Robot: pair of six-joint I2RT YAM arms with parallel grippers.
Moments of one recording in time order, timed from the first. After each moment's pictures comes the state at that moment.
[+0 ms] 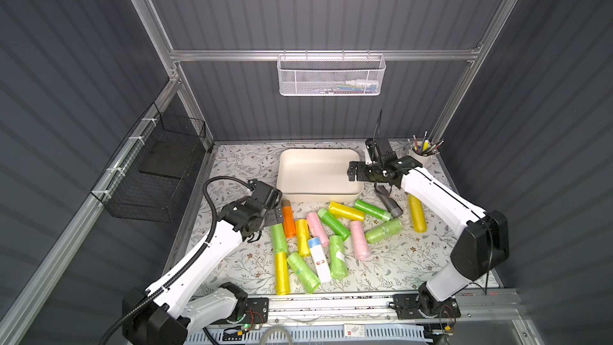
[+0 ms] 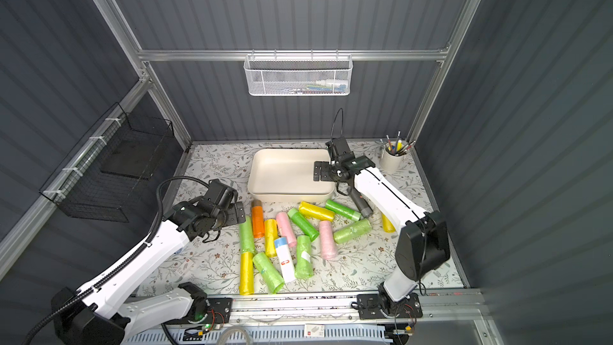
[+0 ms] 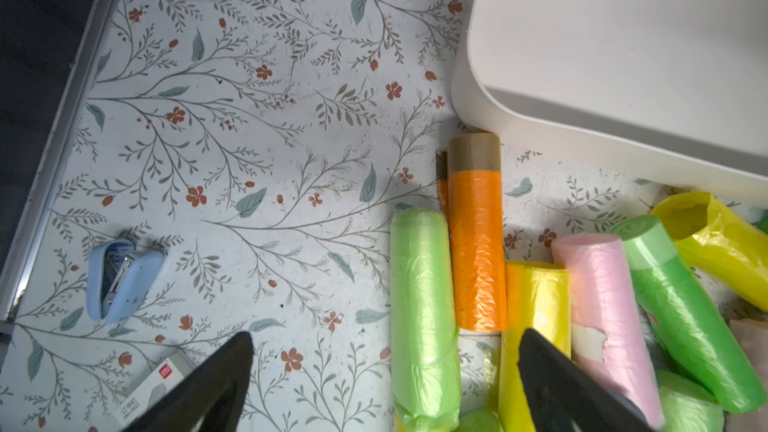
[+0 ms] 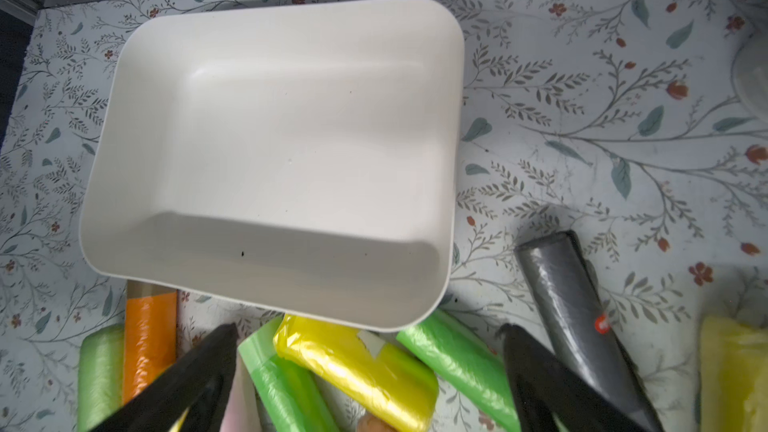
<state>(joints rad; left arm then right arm) -0.57 1.09 0.98 -0.99 -0.32 -0.65 0.46 1.58 1.39 -0.69 0.04 0.41</state>
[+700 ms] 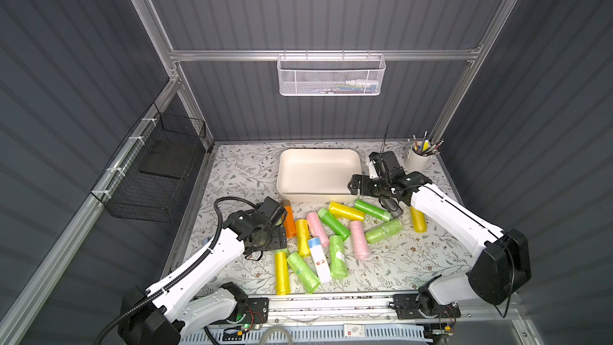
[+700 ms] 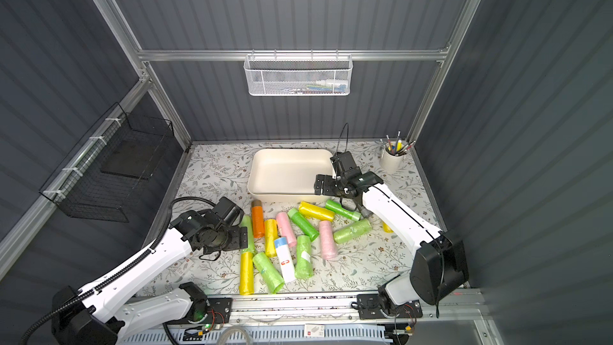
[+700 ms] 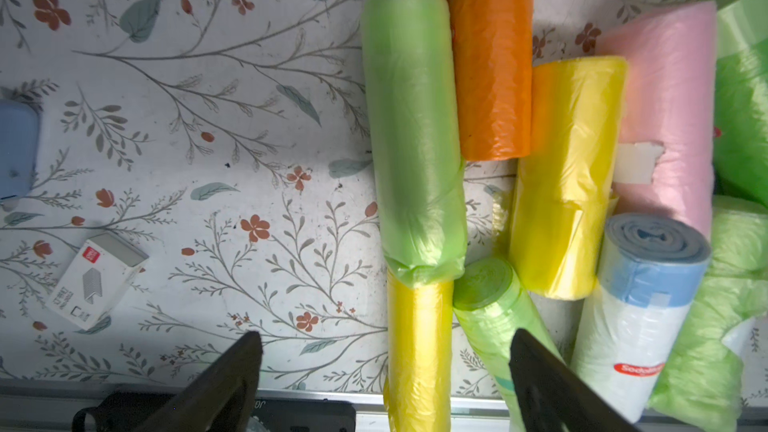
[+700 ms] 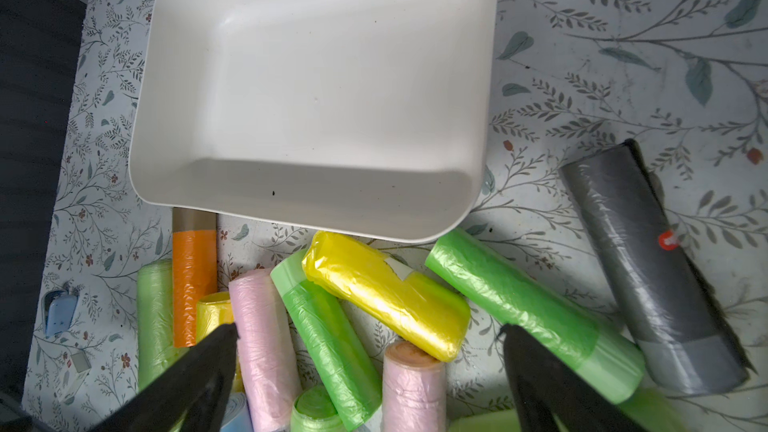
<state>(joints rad) -0.66 1.08 0.87 -1.13 -0.10 -0.73 0.48 1.45 1.21 -0.64 -0.05 0.49</state>
